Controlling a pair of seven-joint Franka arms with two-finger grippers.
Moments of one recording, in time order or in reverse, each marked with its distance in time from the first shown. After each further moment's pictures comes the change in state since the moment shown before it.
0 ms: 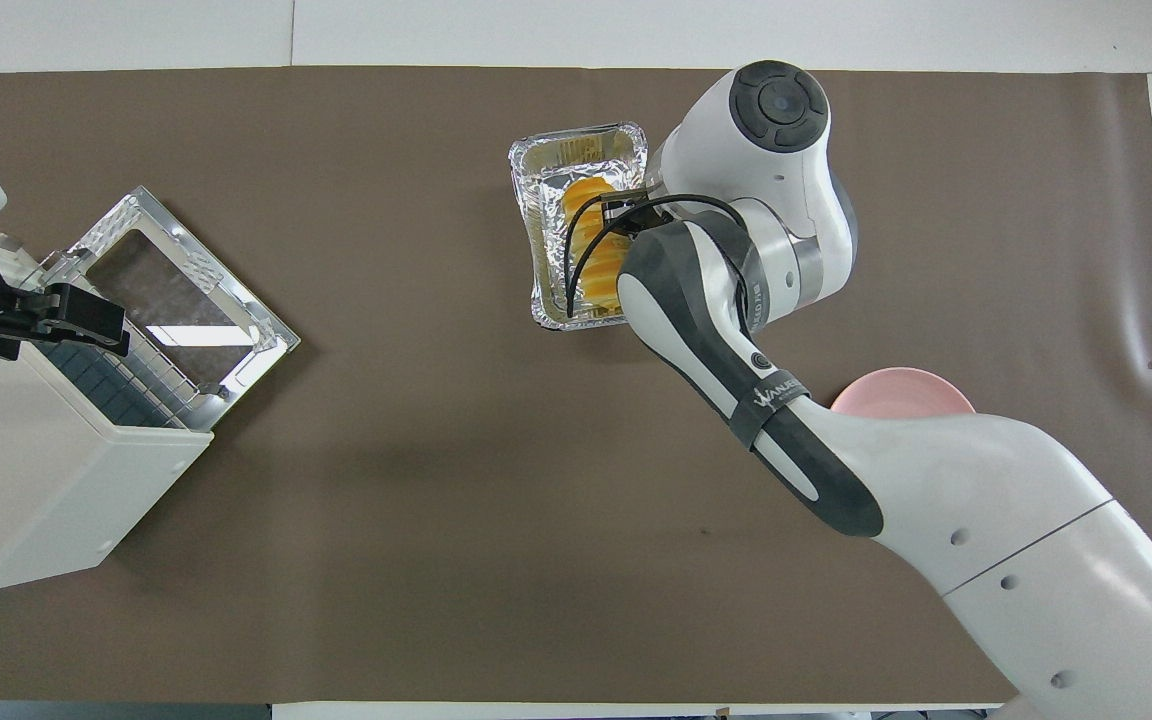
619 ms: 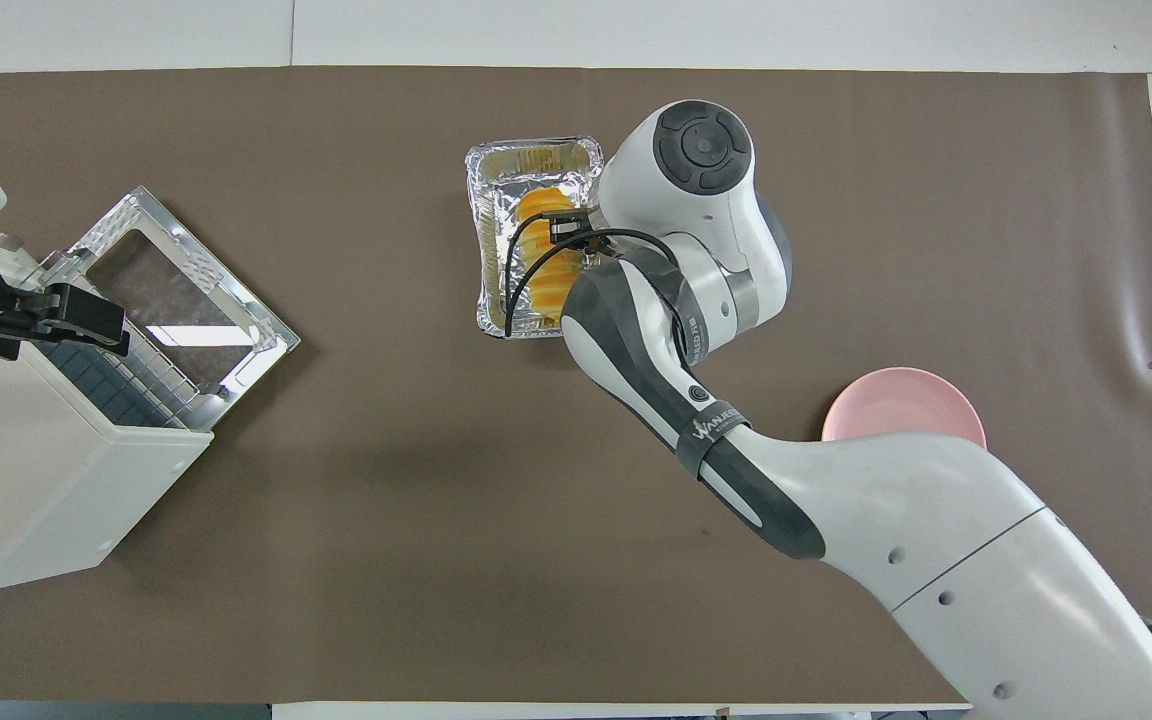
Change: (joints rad) left arm 0.000 0.000 0.000 0.000 0.000 0.000 0.000; right arm 0.072 0.019 -0.002 -0.002 -0.001 0.057 0.138
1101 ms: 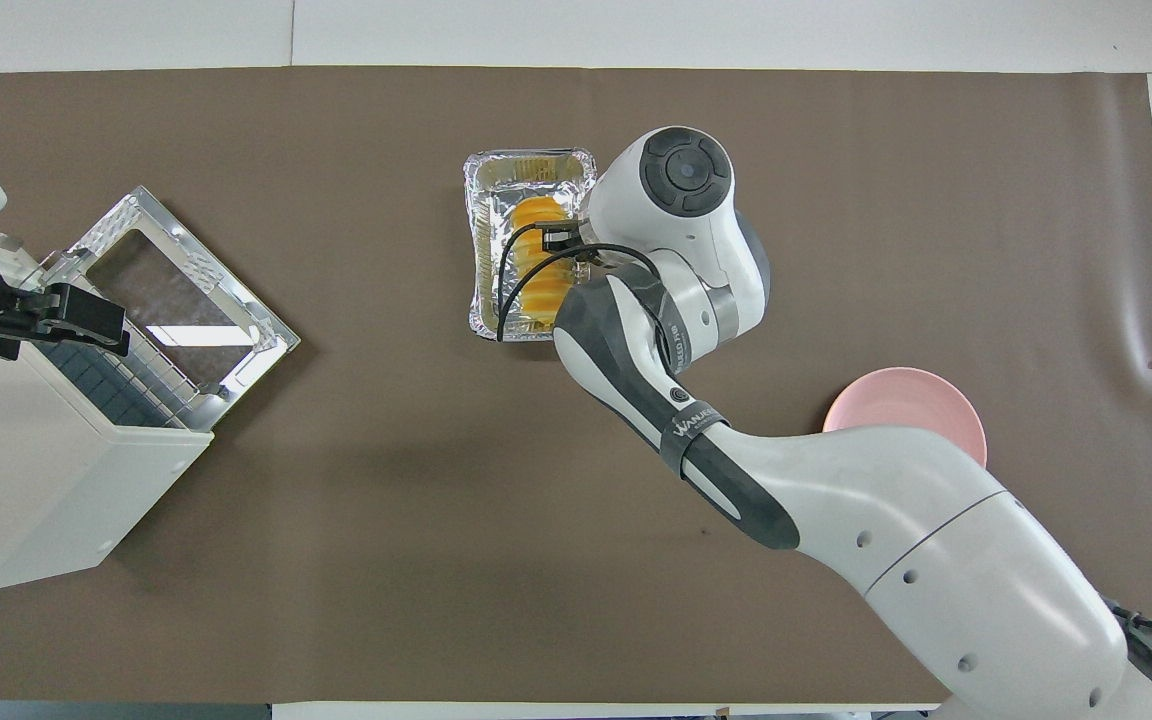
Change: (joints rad) left arm 0.000 0.000 0.000 0.000 0.000 0.000 0.000; right arm 0.020 0.046 -0.001 -0.024 0.001 0.077 0.046
